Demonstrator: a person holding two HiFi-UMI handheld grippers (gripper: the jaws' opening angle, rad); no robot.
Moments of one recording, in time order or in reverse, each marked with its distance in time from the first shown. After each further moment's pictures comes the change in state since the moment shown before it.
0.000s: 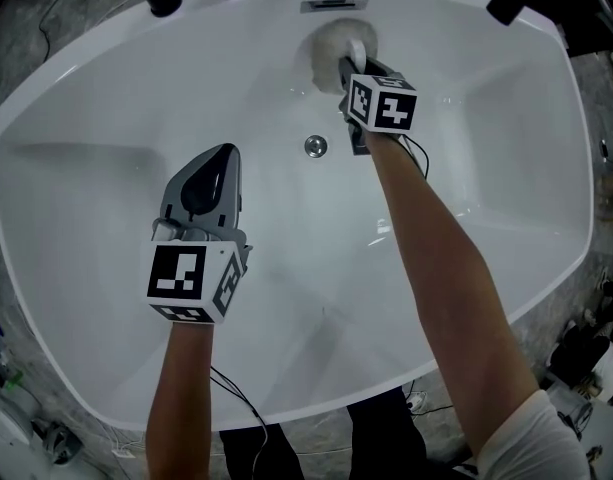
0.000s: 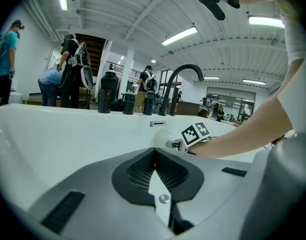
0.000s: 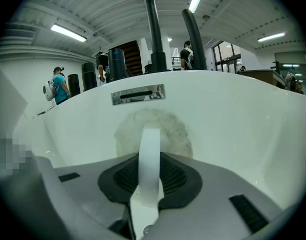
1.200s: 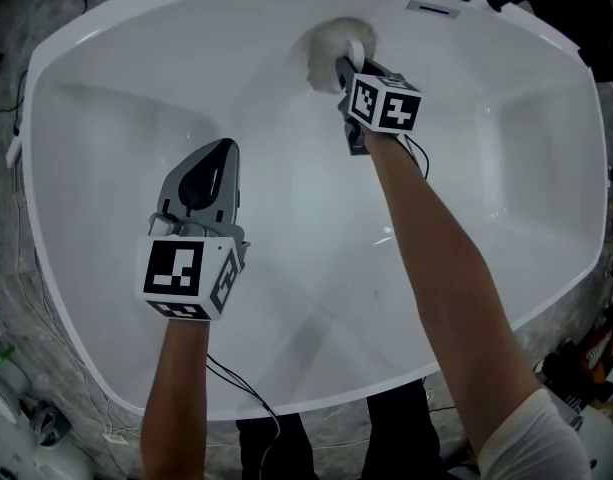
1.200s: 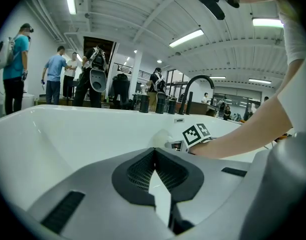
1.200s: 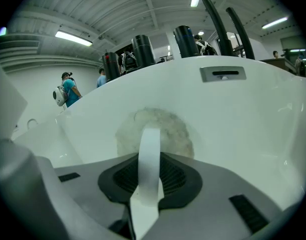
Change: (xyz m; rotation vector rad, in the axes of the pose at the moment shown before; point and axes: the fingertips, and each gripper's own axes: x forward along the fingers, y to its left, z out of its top) left arm -0.102 0.124 -0.036 -0.020 0.006 0.074; right arm 0.034 0.178 -0.030 0.043 0.011 0.123
